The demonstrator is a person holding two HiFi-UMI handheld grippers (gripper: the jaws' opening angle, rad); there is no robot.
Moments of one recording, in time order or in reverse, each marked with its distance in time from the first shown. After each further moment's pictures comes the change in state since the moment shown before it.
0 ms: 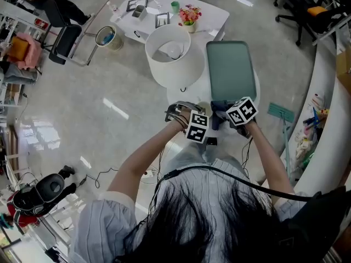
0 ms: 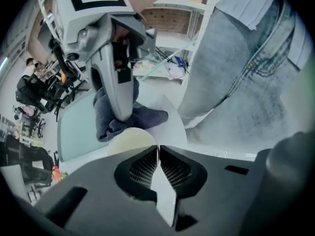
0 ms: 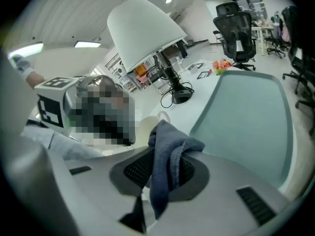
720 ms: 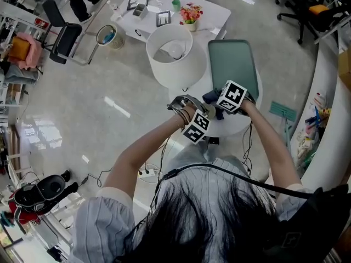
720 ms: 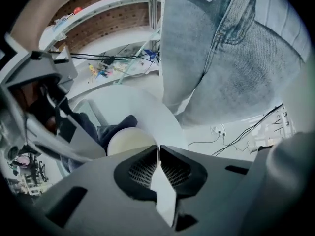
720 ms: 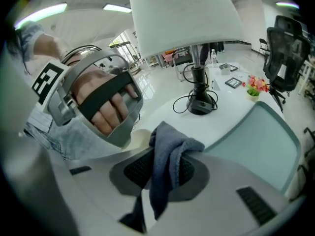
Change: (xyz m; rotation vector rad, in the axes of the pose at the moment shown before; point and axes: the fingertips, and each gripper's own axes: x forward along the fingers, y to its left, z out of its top) left arm 0.000 -0.008 -0.009 0.375 0.069 -0.065; right arm 0.020 -0.002 0.046 -0.399 0.251 0.040
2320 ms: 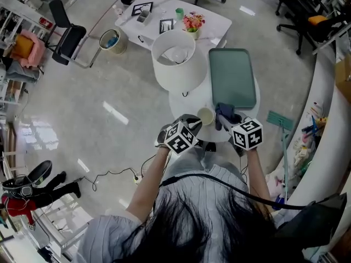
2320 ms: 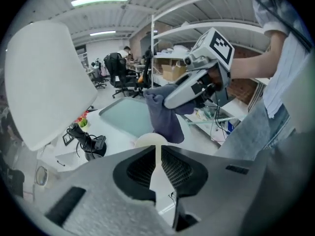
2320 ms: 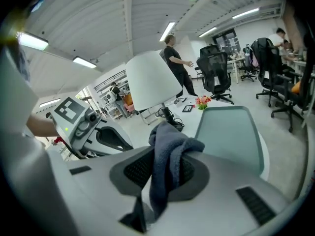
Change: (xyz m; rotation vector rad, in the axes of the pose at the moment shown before) left arm -0.075 0.016 -0.006 -1.194 -0.532 0.479; right arm -0.083 0.045 -0.017 0.459 -0.596 -0.325
